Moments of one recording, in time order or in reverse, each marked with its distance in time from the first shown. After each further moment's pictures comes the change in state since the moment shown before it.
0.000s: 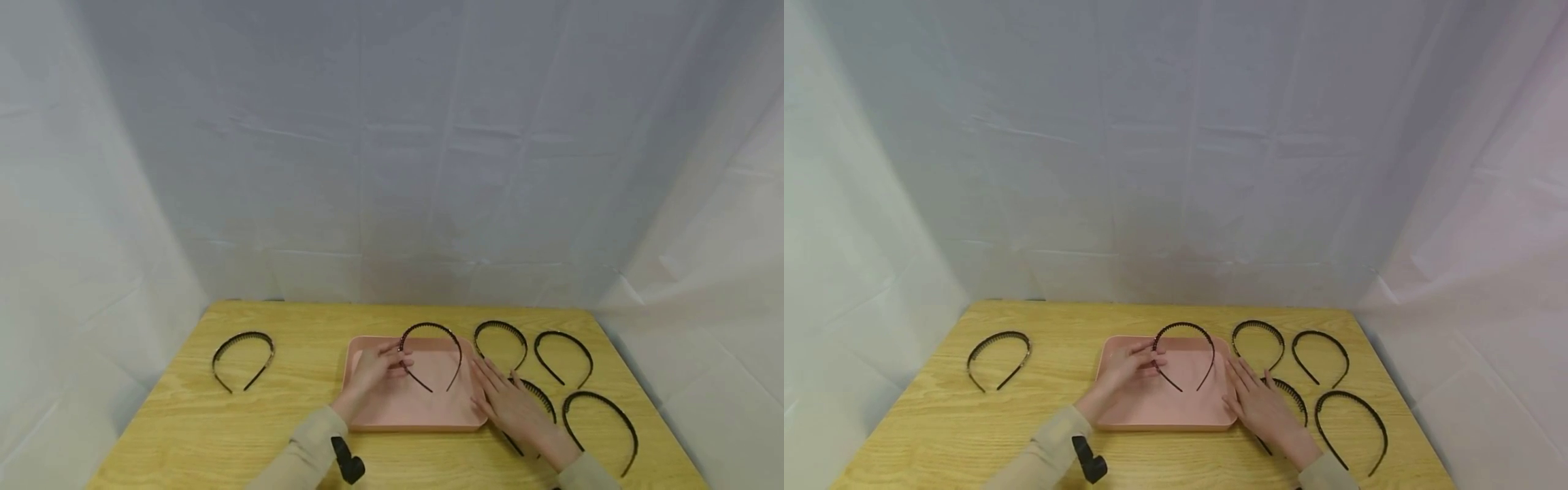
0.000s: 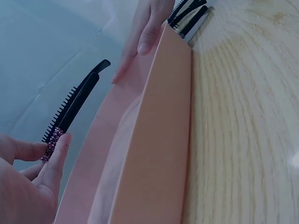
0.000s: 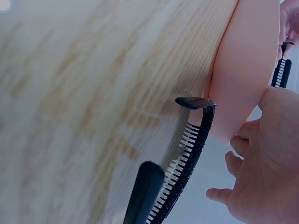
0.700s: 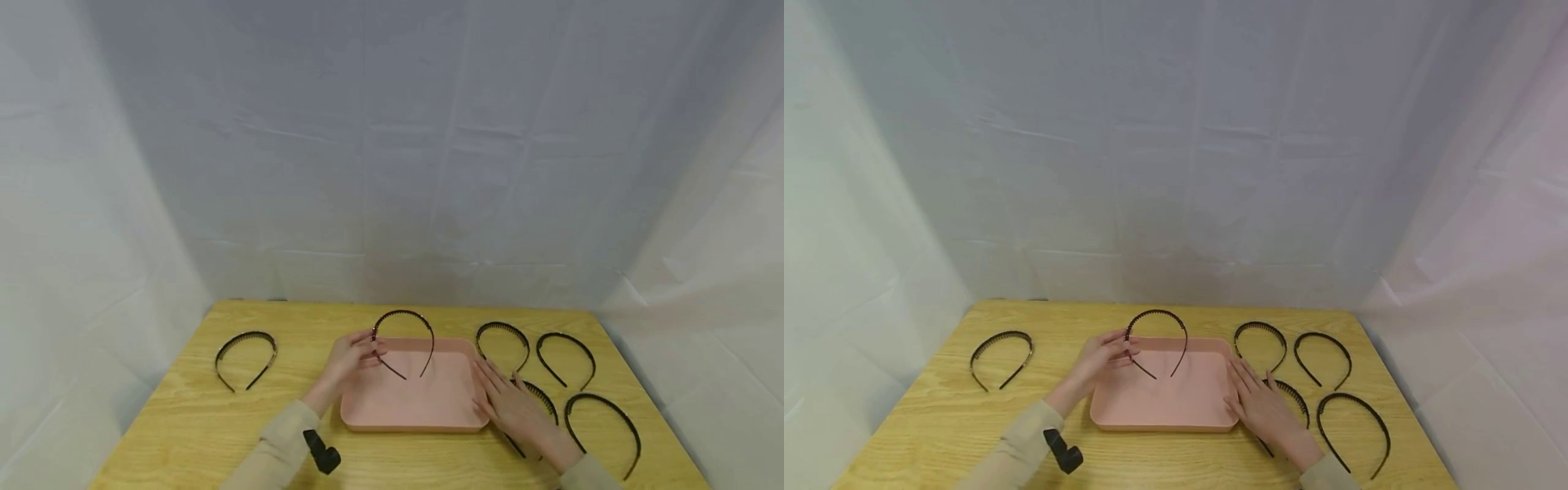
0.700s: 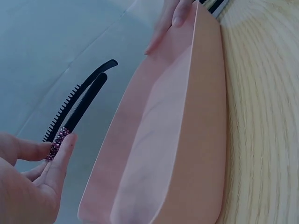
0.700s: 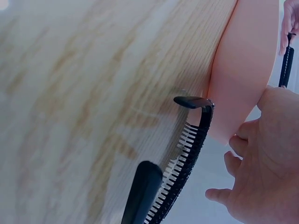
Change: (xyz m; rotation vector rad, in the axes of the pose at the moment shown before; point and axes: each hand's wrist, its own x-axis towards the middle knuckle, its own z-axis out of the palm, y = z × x) left_hand 0.005 0.007 -0.050 -0.083 0.066 0.051; right_hand 0.002 0.003 0.003 0.019 -0.023 0.018
